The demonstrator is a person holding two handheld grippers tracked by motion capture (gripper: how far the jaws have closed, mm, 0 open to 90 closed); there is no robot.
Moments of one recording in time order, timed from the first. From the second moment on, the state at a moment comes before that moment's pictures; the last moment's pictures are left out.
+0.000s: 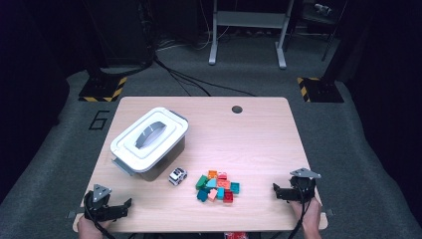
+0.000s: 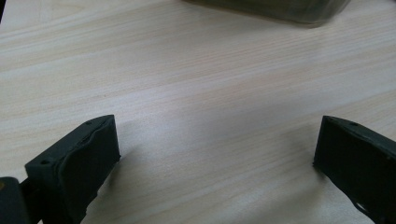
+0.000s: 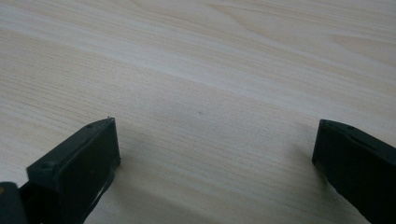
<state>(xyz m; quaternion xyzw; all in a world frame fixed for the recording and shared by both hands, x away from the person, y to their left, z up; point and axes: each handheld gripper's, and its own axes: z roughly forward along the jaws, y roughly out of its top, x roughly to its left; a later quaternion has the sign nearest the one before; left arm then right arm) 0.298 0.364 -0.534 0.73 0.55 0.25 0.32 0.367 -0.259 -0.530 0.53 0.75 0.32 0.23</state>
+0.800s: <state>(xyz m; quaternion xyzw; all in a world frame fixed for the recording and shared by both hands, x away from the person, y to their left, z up) 0.282 0.282 -0.513 0.78 0.44 0.21 0.40 0.365 -0.259 -0.529 0.53 0.75 0.32 0.23</state>
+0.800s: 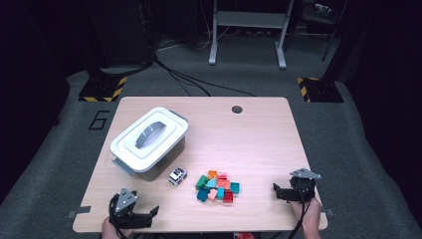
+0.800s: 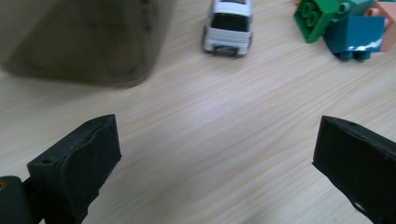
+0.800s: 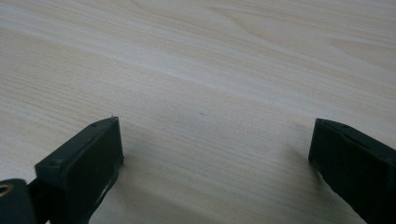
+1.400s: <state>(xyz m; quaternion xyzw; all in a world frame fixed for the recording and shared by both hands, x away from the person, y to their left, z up) 0.332 0.209 -0.516 0.81 0.38 0.22 0.38 0.364 -0.258 -0.529 0.52 0.75 0.32 0.24</state>
